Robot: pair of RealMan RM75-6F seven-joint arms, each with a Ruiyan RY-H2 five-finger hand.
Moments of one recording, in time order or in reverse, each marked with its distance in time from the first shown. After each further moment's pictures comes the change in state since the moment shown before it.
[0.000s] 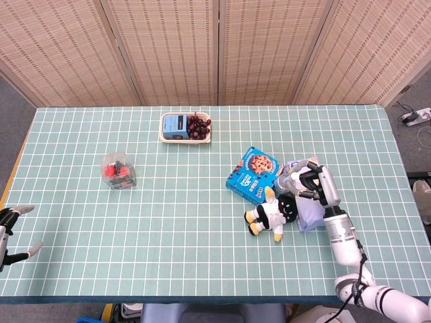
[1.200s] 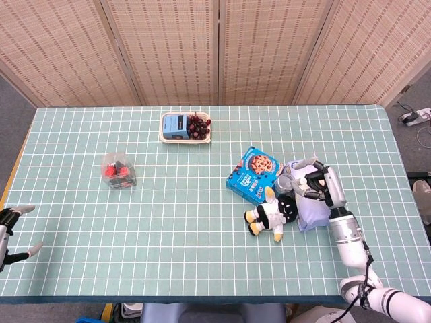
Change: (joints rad) left arm -0.003 -0.001 -0.001 0.003 -0.006 -0.009 0.003; right arm -0.023 0.034 -0.003 -0.017 -0.016 0.011 0.007
